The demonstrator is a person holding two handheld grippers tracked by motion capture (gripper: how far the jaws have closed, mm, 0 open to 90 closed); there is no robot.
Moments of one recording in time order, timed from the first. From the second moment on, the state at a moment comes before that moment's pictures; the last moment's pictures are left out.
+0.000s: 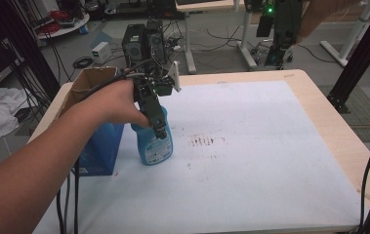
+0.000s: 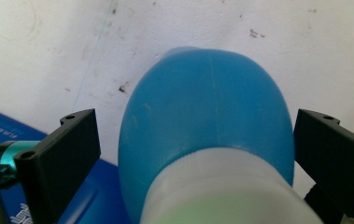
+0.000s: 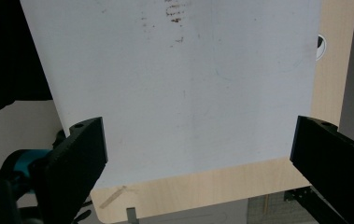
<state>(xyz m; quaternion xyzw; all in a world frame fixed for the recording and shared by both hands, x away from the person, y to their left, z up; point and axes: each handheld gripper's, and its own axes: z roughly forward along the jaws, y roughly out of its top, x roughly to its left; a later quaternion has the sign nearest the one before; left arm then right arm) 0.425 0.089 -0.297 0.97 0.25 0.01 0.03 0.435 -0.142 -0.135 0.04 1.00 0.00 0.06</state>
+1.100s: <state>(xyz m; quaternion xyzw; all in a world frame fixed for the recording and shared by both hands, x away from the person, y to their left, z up) 0.422 0.084 -0.295 0.97 0.25 0.02 0.03 0.437 -0.144 -0.136 0.04 1.00 0.01 0.06</state>
